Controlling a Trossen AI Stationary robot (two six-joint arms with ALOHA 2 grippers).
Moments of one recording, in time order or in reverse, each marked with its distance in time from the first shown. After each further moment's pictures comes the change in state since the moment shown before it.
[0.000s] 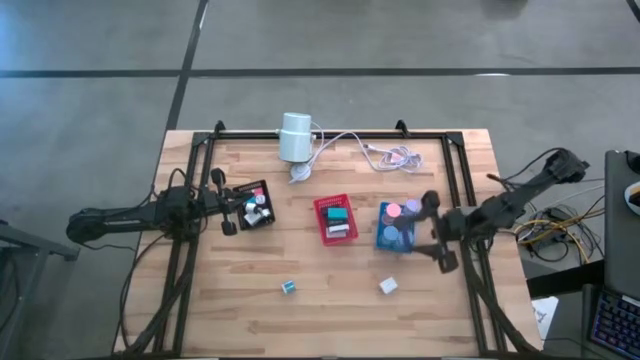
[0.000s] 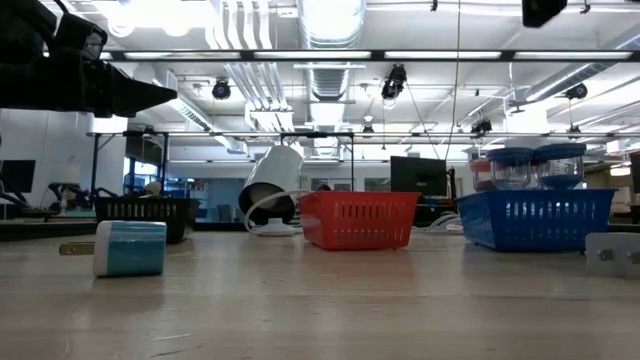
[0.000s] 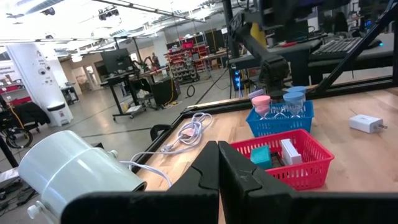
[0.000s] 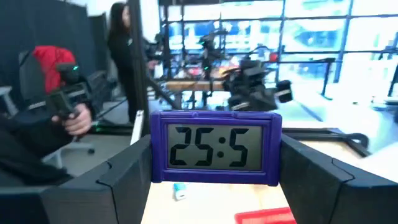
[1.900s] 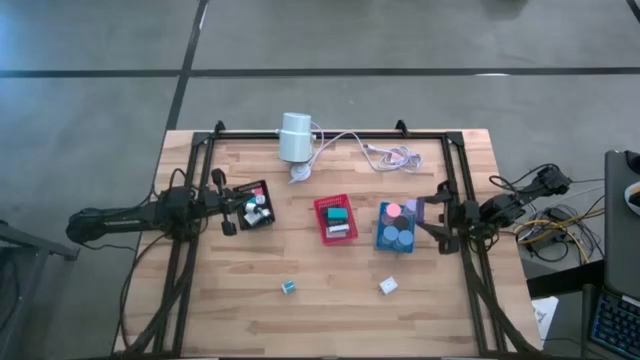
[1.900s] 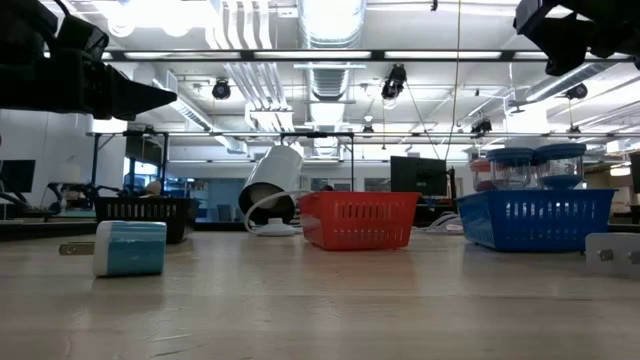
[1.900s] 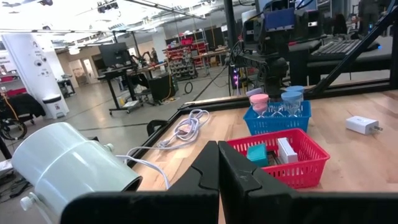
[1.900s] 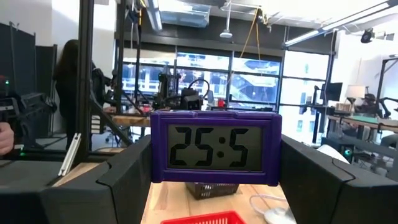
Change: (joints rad) left arm 0.000 0.000 0.000 -0.014 0.000 -0.037; right arm -0.054 -0.491 -0.375 0.147 0.135 -0.253
